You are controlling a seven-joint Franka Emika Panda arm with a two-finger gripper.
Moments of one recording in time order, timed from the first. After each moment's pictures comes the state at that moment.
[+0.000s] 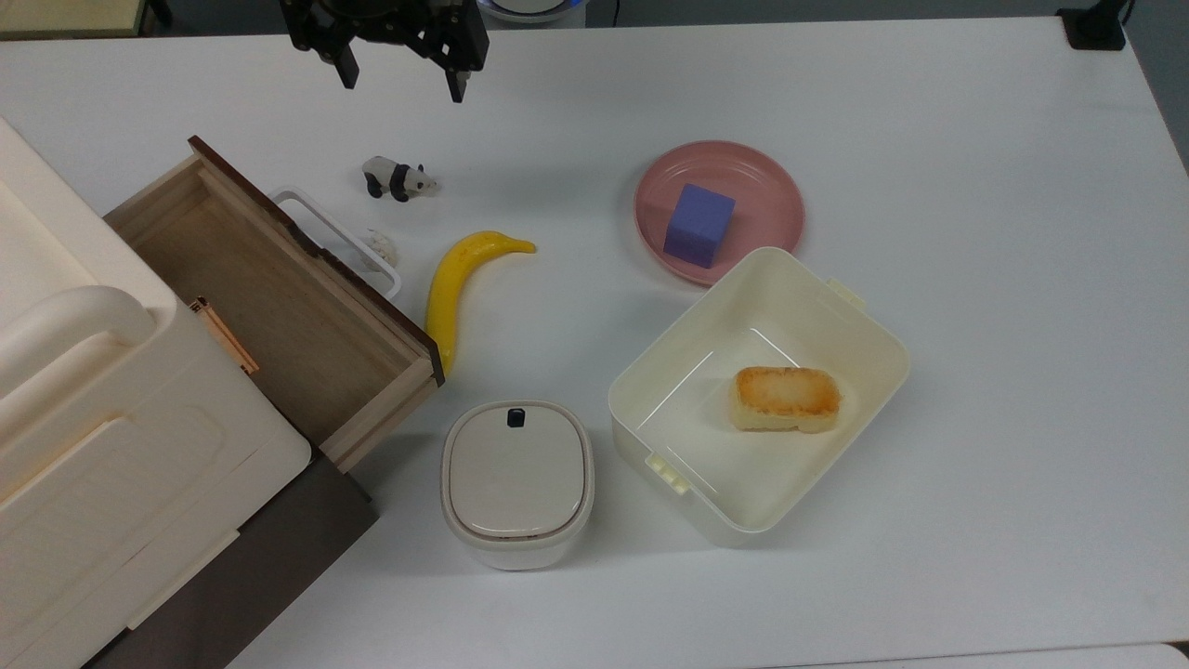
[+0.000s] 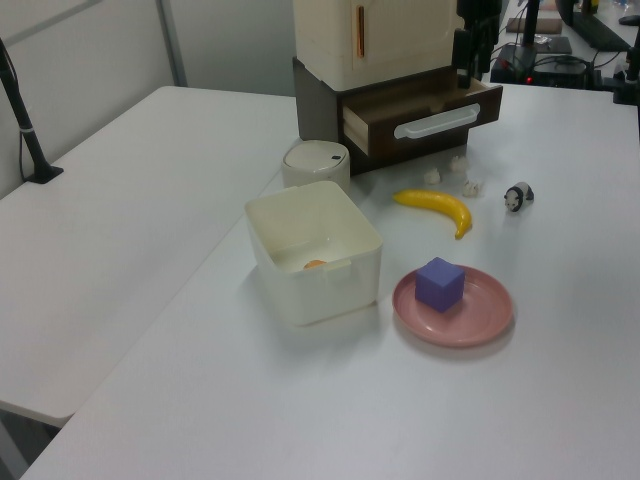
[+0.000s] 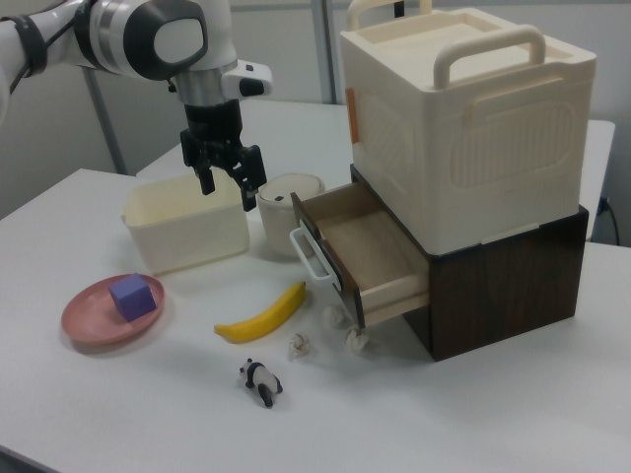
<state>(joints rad) -0.08 0.09 -0.05 -1.57 0.03 1.64 0.04</state>
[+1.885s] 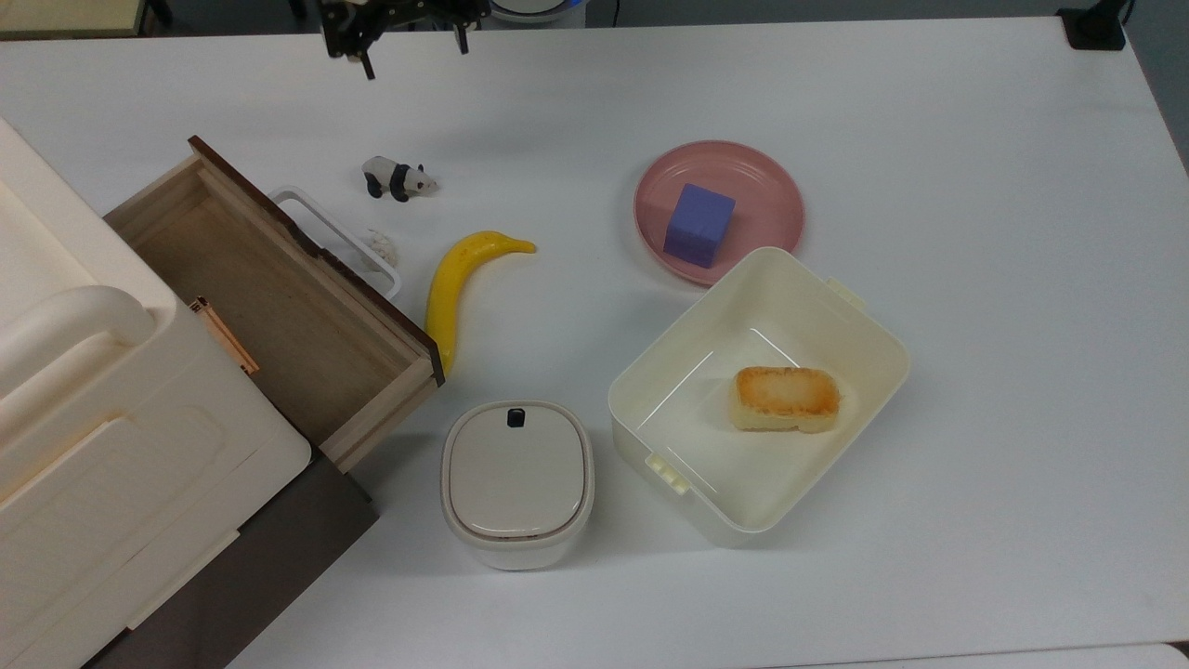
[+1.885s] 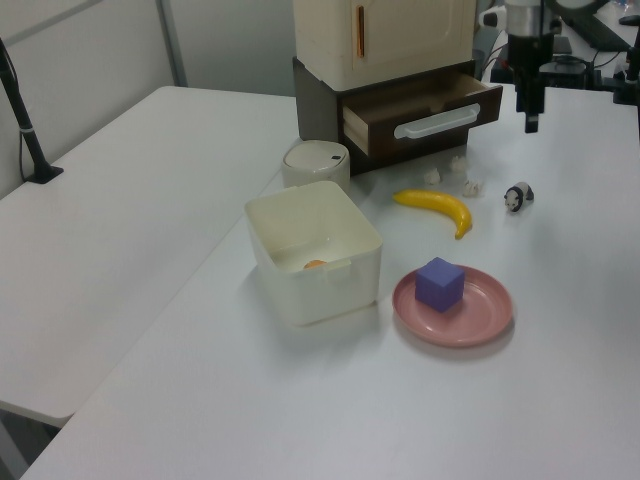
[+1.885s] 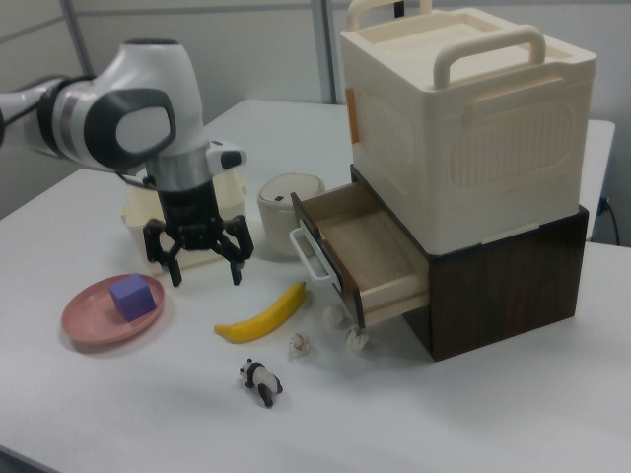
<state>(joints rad) -0.08 -0.18 -0.05 -2.08 -0.07 1.84 -0.53</state>
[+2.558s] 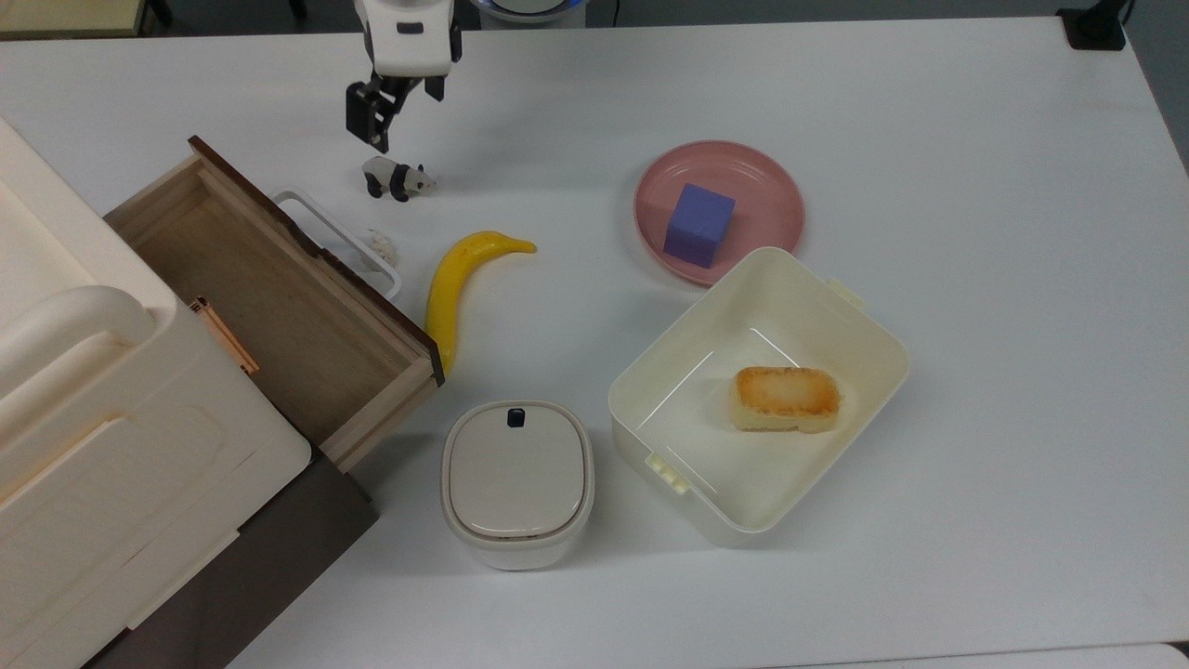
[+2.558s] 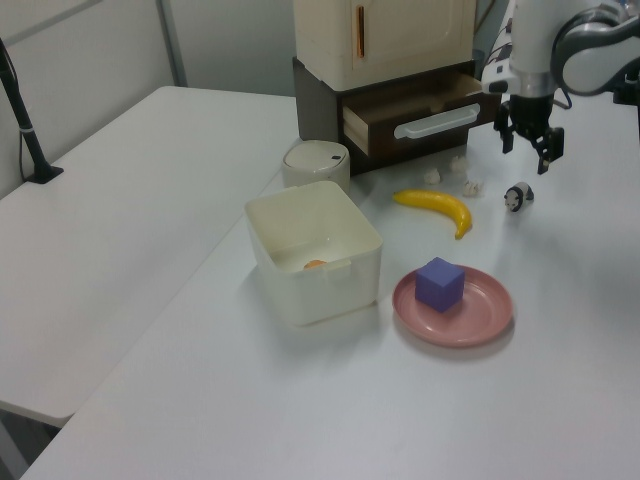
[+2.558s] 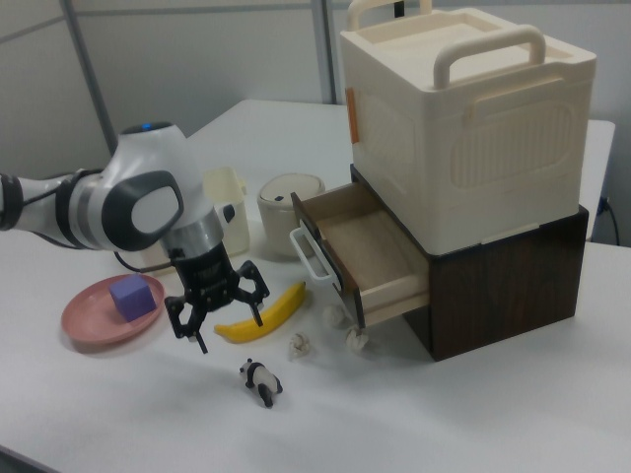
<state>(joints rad) -0.08 -0.15 -0.05 -2.34 -0.23 2.19 -0.99</state>
